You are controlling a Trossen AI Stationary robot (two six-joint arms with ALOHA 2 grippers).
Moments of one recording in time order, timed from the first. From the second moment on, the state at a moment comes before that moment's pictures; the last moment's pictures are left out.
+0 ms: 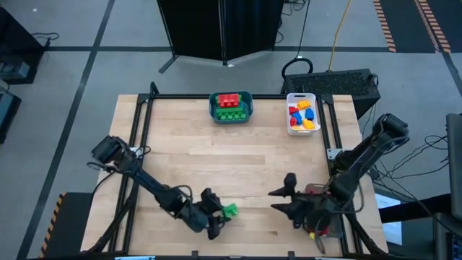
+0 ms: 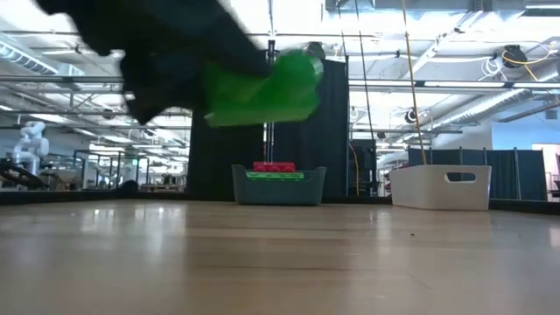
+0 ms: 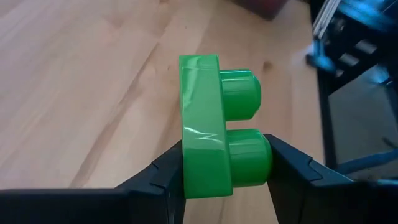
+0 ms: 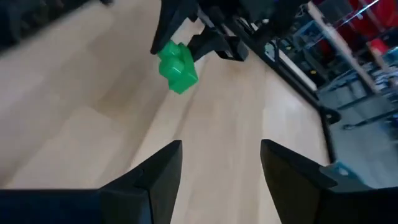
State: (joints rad) left arm -0.62 1.84 1.04 0.10 -0.46 -0.80; right arm 0.82 1.35 0.88 -0.25 0.78 -0.10
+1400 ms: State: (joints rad) left arm -0.43 1.84 1.04 0.49 -0.20 -0.72; right arm 0.60 1.54 0.88 0.14 0.42 -0.54
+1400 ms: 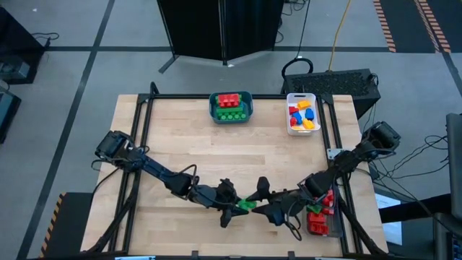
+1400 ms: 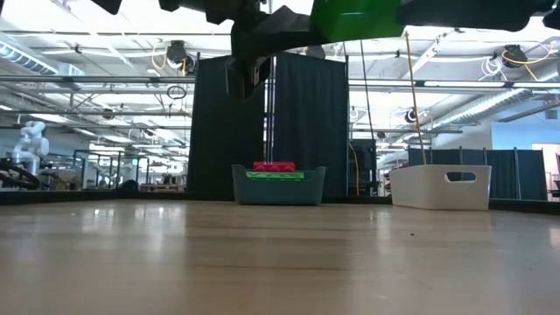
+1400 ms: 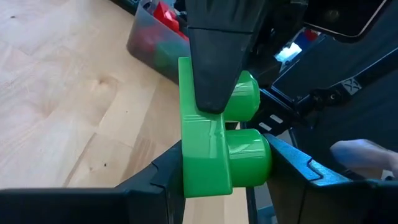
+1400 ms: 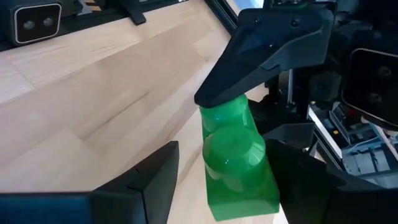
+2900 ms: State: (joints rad) left arm -0.41 1.83 1.04 0.47 -0.29 -0.61; right arm 0.61 1.53 0.87 -0.05 0.56 -0.44
